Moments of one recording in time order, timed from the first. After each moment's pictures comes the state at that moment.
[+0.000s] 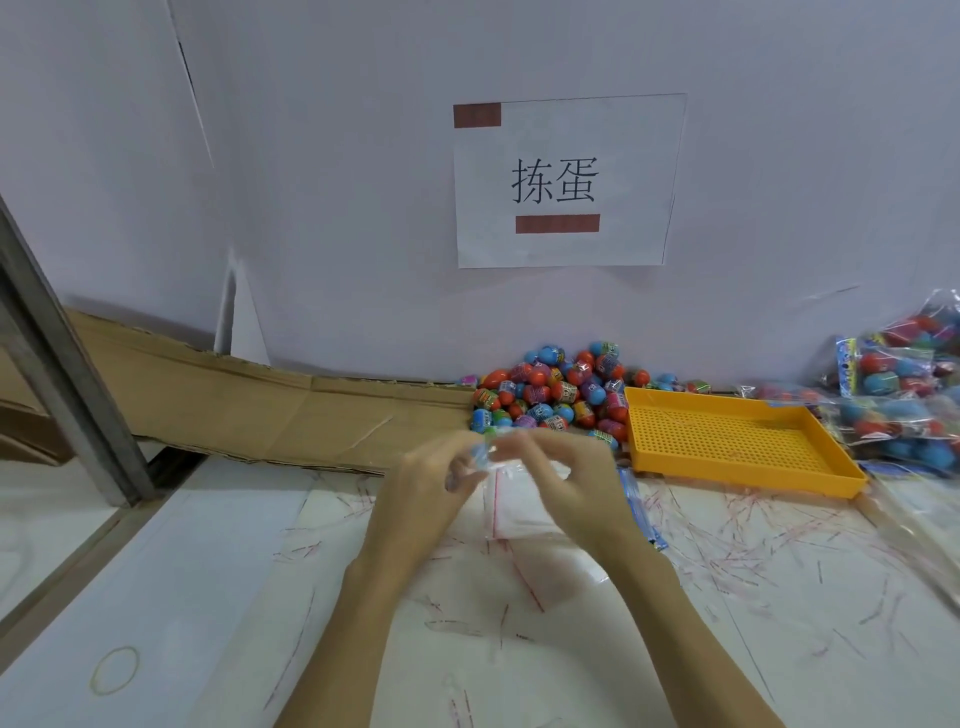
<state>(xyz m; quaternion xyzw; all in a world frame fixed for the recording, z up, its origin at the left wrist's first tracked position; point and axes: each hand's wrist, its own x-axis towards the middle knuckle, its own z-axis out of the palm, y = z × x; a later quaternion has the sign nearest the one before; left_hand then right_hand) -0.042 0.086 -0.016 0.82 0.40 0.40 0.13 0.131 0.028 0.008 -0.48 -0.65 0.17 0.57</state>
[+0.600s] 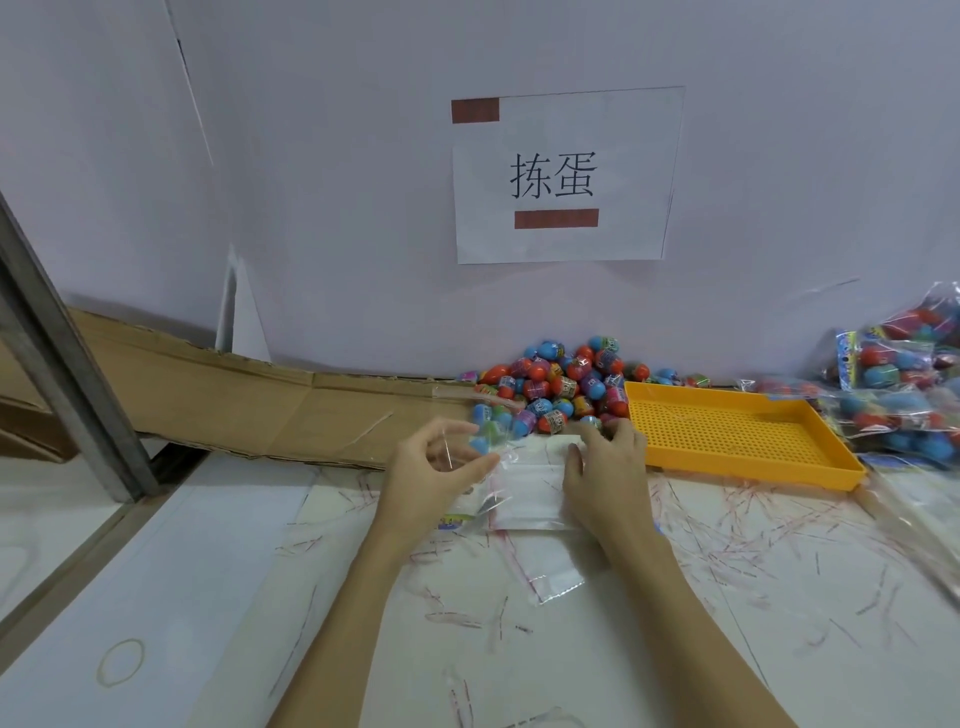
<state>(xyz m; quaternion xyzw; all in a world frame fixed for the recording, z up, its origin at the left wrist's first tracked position) -0.037 0.091 -0.012 0.64 0.44 0.44 0.44 0.168 0.053 -0.031 -0.78 -0.53 -0.04 0.34</state>
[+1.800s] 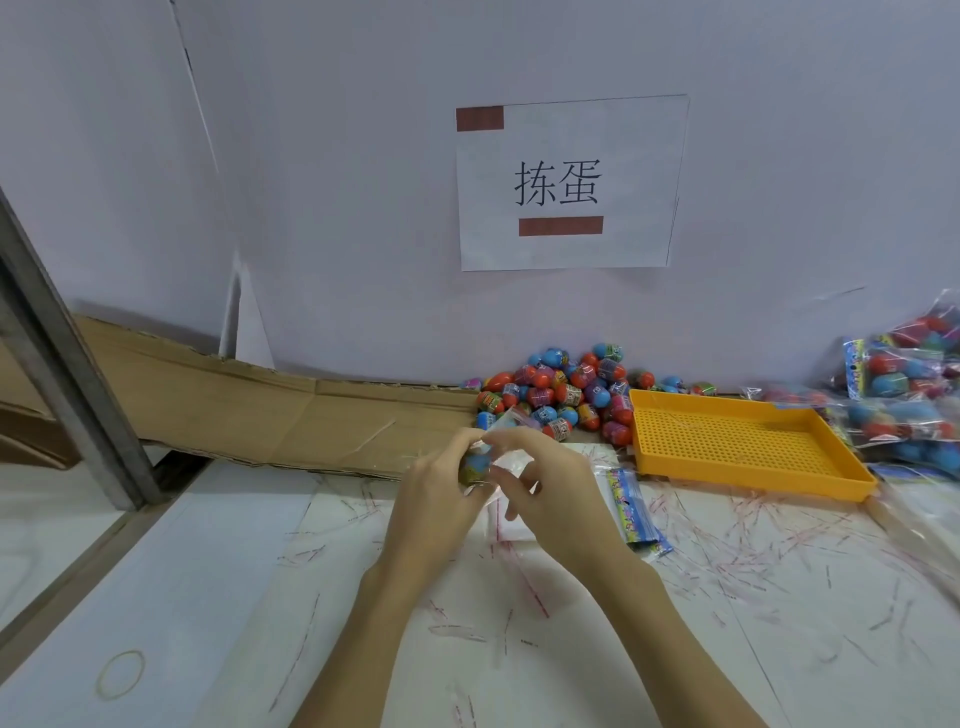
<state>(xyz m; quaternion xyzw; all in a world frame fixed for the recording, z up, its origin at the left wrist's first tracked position) -0.029 0.074 -0.008 0.78 0.44 0.39 0.19 0.121 0.039 -0.006 -0.56 -0.69 0.09 0.45</state>
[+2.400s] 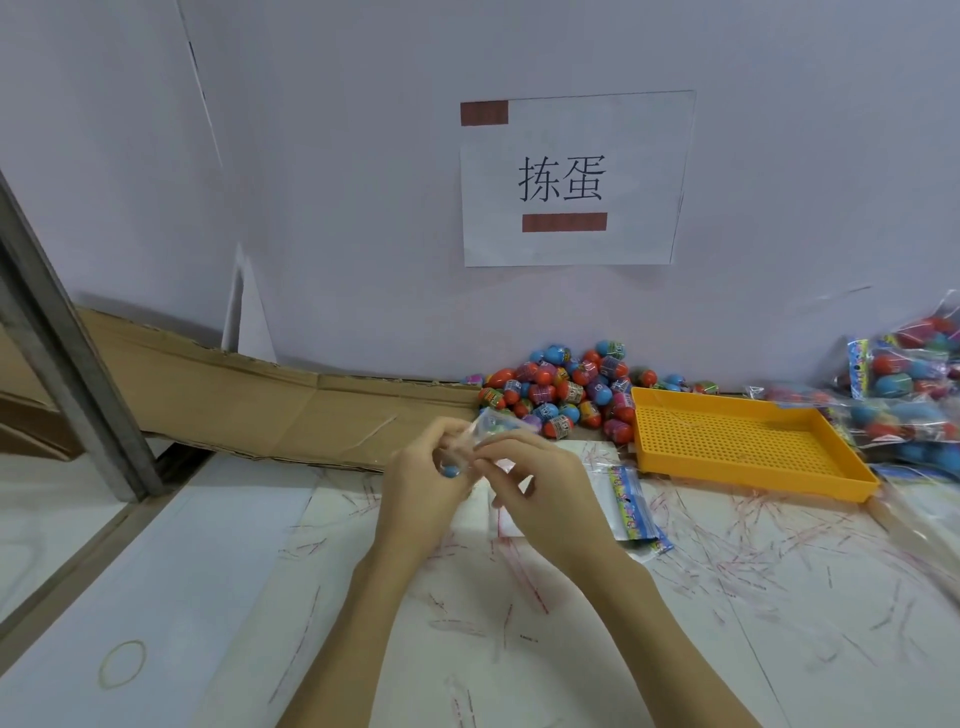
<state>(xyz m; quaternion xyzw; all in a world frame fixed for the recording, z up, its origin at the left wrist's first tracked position) -0.038 0.083 -0.010 0.71 0.45 0.46 0.28 0.112 0.036 -0.007 -0.50 -0.71 0.07 0.50</state>
